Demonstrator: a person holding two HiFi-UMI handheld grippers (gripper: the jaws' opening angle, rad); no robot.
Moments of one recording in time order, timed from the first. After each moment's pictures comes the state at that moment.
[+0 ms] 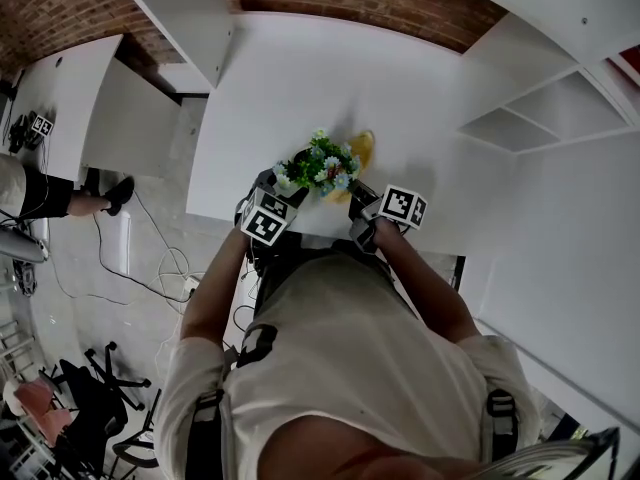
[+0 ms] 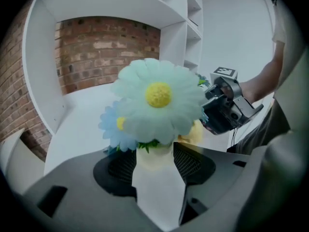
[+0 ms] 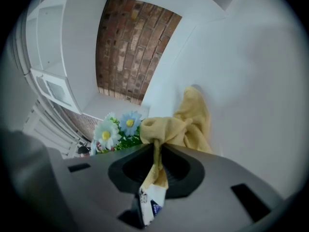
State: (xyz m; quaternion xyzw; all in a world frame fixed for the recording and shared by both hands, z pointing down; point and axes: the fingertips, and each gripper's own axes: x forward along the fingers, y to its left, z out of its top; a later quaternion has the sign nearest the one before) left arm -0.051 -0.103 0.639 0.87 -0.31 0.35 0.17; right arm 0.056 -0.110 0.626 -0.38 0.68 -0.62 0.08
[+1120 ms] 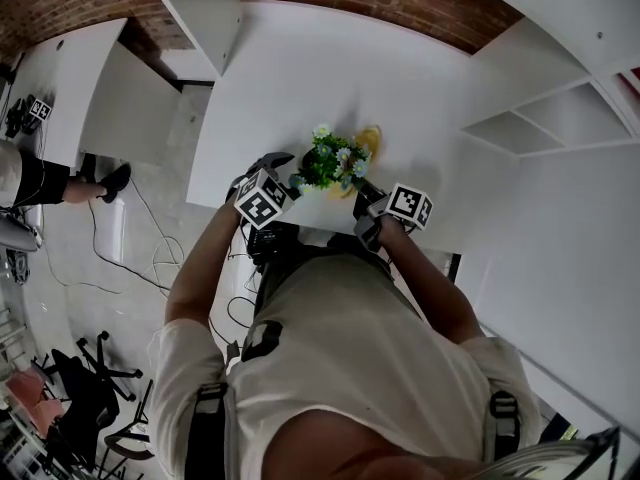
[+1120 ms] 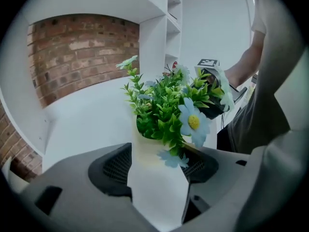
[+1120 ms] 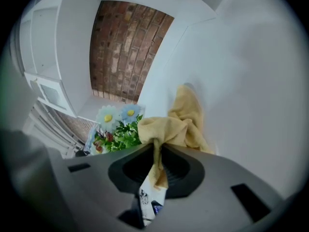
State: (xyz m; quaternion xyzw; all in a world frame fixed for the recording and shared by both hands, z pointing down) left arm -0.059 -0.095 0.640 0.89 -0.19 0.39 0.11; right arm 0.055 -0.098 0.630 -0.39 0.66 -0.64 0.08
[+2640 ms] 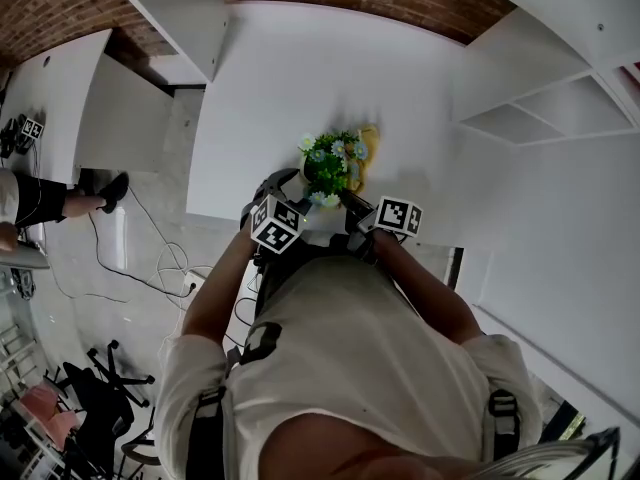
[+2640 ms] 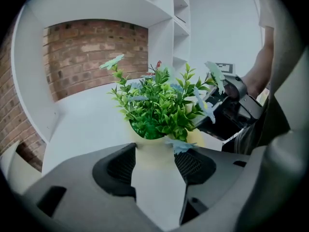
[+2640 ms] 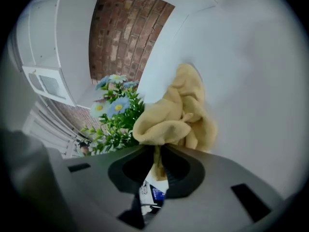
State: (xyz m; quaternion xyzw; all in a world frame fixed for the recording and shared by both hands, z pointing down) left arm -0.040 -0.086 0.643 0.88 -0.27 0.36 0.12; right arm 0.026 -0.066 0.639 -0.36 0.66 -0.66 0.04
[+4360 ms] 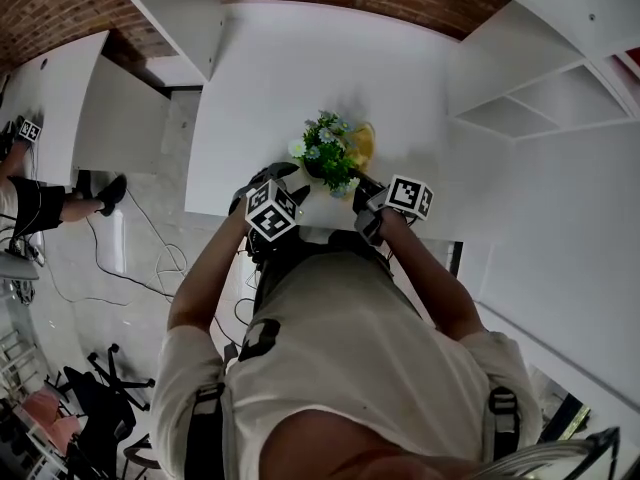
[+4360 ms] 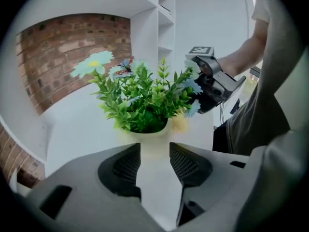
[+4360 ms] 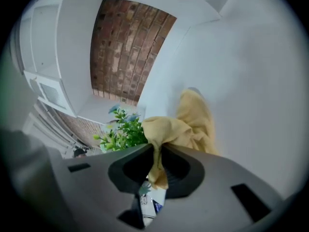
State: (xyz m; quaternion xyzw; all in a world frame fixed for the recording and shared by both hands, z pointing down) left arm -0.044 -0.083 0.644 0.88 -0.18 0.43 0.09; right arm 0.056 -0.105 0.623 -0.40 0.66 -0.64 0.07
